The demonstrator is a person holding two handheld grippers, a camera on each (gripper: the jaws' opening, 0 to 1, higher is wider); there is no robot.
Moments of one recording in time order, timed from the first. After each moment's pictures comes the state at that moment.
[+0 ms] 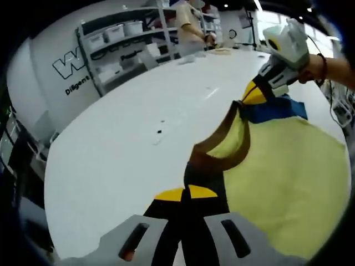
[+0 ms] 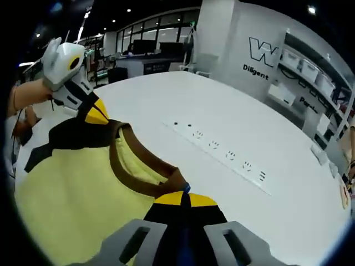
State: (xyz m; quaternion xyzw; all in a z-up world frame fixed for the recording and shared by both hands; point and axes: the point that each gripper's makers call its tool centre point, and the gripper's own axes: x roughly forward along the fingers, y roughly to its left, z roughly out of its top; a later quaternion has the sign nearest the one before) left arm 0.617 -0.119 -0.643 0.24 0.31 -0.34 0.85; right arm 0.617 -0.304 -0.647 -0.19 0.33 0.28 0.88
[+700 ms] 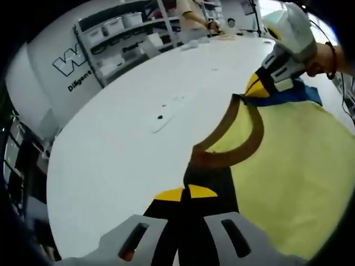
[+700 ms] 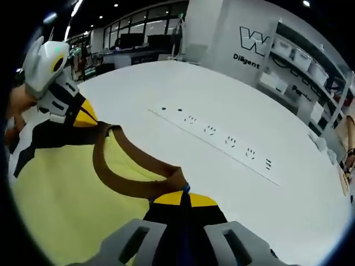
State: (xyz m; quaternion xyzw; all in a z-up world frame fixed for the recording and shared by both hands) left arm 0.630 -0.115 -0.668 0.27 0.33 -0.31 0.85; right arm 0.638 -0.307 -0.676 -0.15 0.35 0.23 0.90
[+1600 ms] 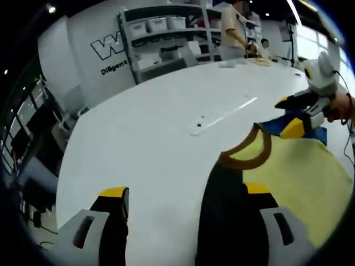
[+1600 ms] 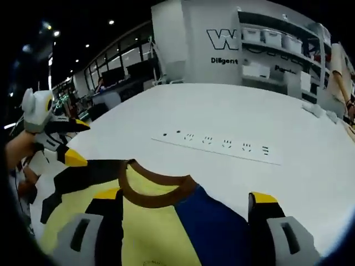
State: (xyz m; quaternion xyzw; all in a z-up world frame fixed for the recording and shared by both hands) left arm 0.609 -0.057 -0.611 0.15 0.32 -0.20 0.91; right arm 0.603 -0.299 -0.635 -0.01 0.32 0.22 0.92
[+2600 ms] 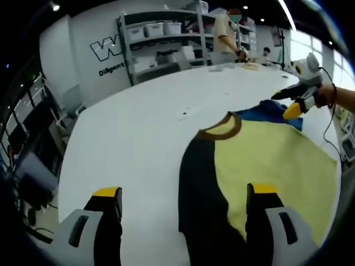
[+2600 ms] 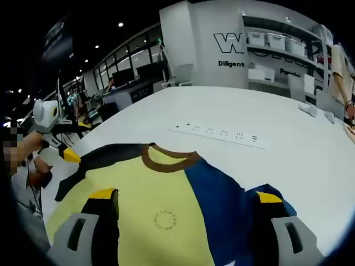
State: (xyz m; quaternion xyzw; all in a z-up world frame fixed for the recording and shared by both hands) left arm 0.518 -0.027 -0.604 0.14 0.31 -0.23 0.91; right arm 0.527 -0.330 -0.612 -0.01 0.31 0.25 0.92
